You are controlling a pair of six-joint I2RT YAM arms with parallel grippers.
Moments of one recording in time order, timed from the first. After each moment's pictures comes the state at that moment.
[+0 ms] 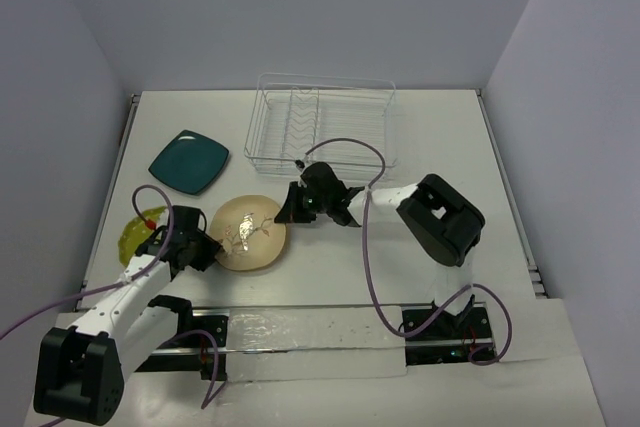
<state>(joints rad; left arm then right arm) -0.23 0.90 0.36 -0.53 -0.09 -1.10 0.80 1.90 0.99 0.29 -0.33 0.83</state>
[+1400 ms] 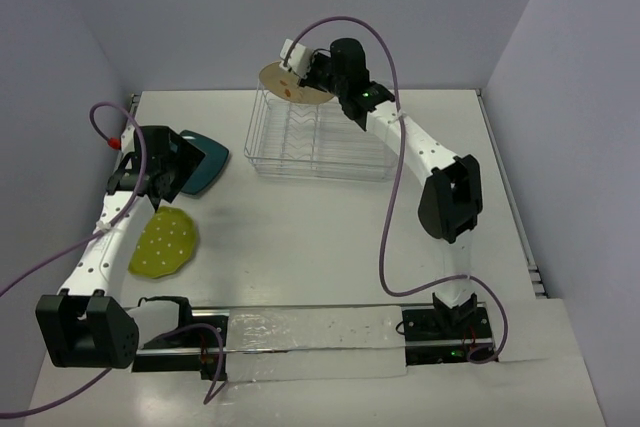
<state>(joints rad) -0.08 1.17 1.01 -0.61 -0.20 -0.93 0.52 2.00 1.93 -0.10 -0.15 -0.84</state>
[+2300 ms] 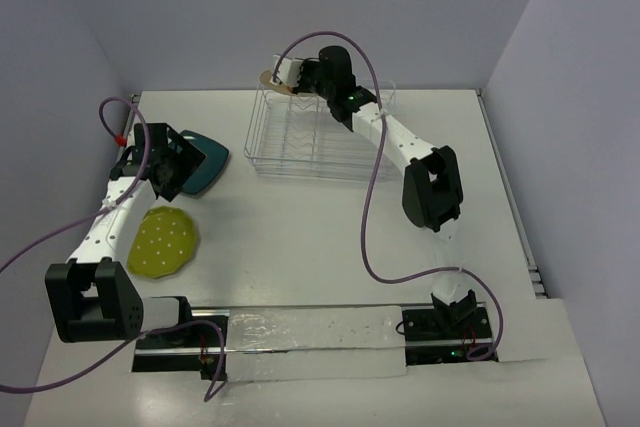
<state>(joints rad) -0.01 1.30 1.02 -0.57 -0.10 -0.85 0.52 2.18 2.02 -0.01 -0.15 -1.05</state>
